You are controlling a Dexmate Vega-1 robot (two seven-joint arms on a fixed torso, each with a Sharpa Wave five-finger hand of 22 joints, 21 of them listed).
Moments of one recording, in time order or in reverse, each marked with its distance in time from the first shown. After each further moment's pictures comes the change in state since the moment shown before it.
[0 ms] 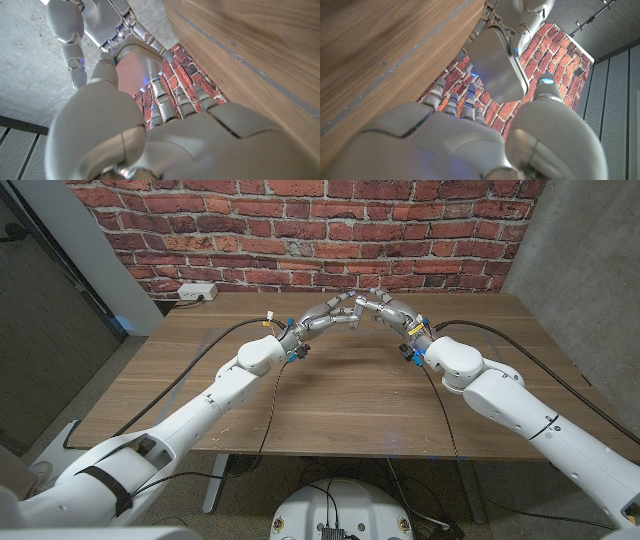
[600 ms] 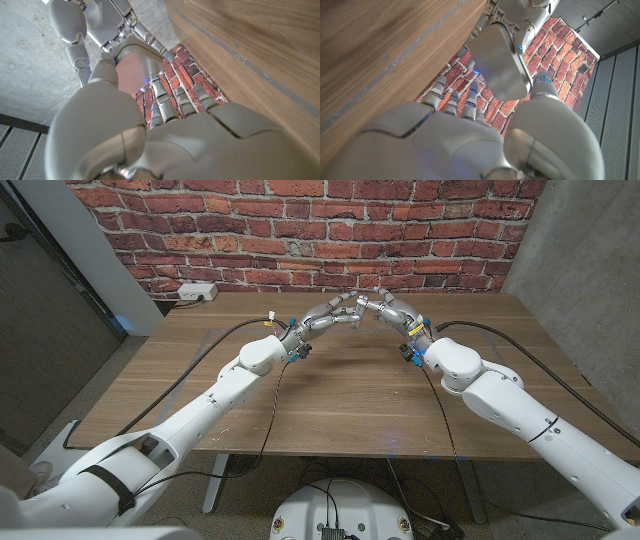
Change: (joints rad) left arm -0.001 -0.009 0.002 0.006 -0.003 -0.009 0.000; left_hand 0.000 0.000 0.006 0.000 0.000 -0.005 0.005 0.000 -0.003 0.000 0.000 -0.008 0.006 0.000 0.000 0.000 0.000 0.000 0.000 0.000 0.000; right arm -0.013 0.006 0.004 -0.015 -0.020 -0.014 -0.043; right_hand 0.036 0.026 0.005 -0.004 0.000 -0.002 -0.045 0.007 -0.002 0.047 -0.039 0.022 0.010 0.036 -0.040 0.004 0.001 0.036 -0.004 0.009 0.000
